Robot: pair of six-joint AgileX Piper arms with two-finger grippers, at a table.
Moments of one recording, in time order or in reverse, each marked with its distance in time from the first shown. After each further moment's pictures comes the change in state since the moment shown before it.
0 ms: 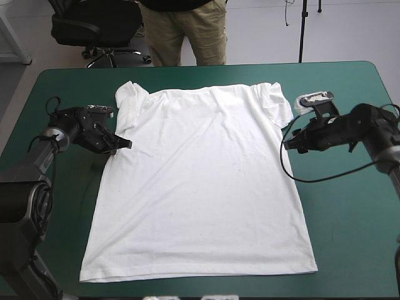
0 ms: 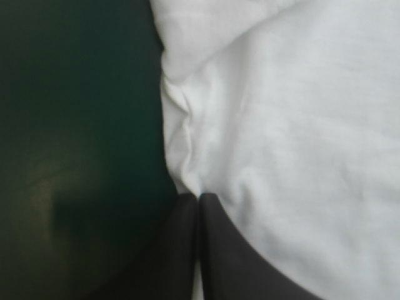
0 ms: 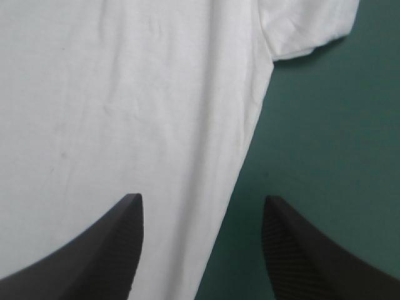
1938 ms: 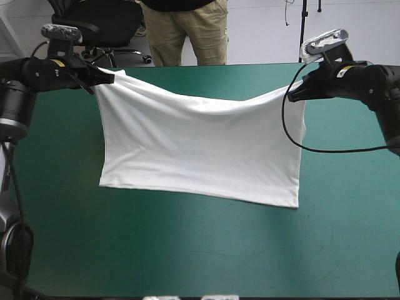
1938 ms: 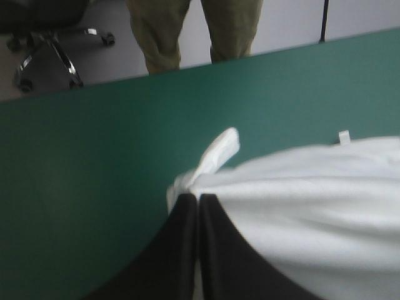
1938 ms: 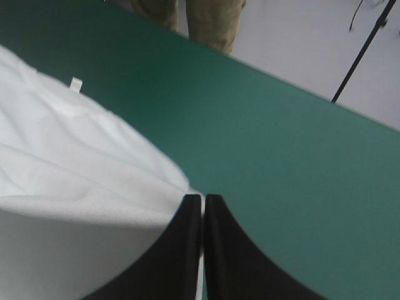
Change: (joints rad) left arm -0.020 -0.283 -0.461 -0.024 0.094 0.002; right arm 0.053 -0.048 -0.408 -0.174 -0.009 0.091
